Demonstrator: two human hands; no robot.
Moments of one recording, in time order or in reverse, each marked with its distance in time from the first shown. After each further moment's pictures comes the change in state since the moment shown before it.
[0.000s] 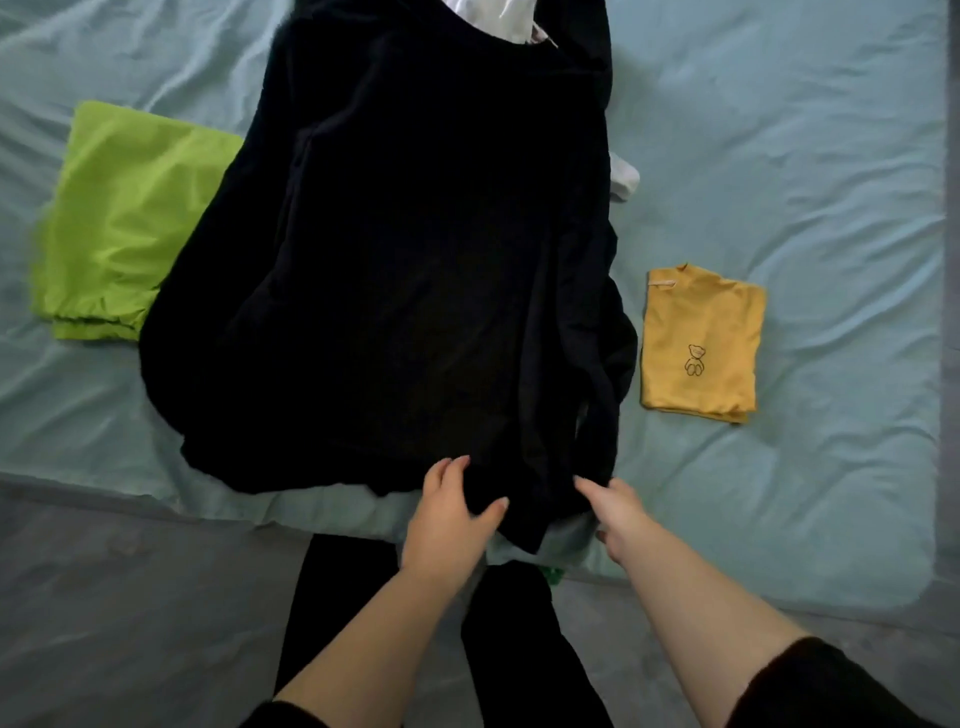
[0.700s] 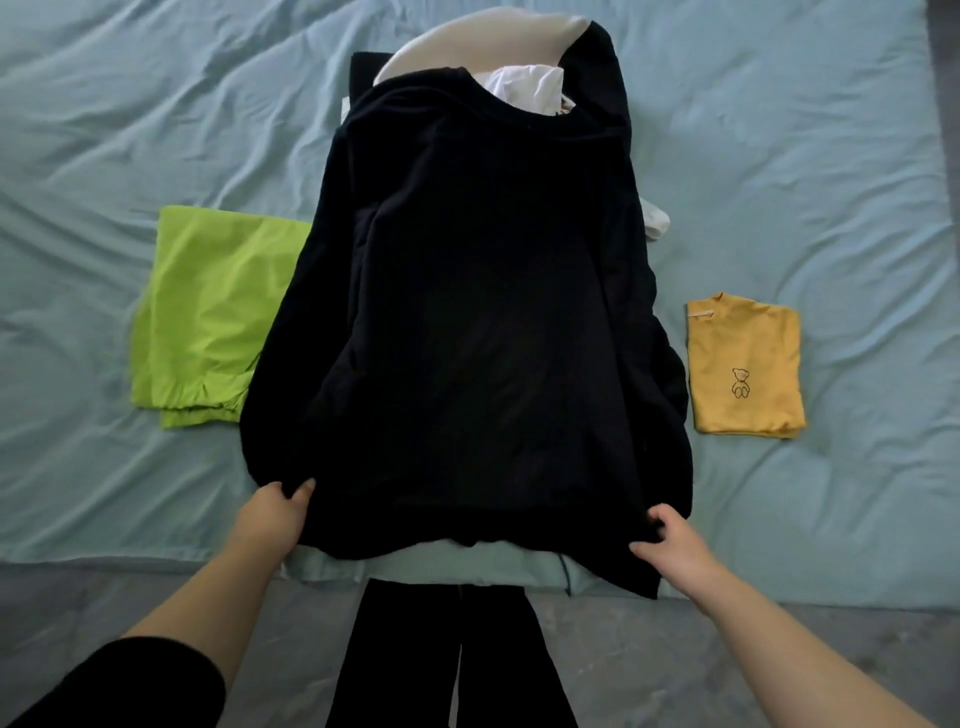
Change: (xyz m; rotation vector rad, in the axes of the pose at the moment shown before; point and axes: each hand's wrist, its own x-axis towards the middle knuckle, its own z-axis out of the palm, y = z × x) left_hand 0.082 -0.122 -0.250 0.097 0.128 -0.401; right_hand -0.058 -0.007 0.018 -0.535 -0.019 -0.233
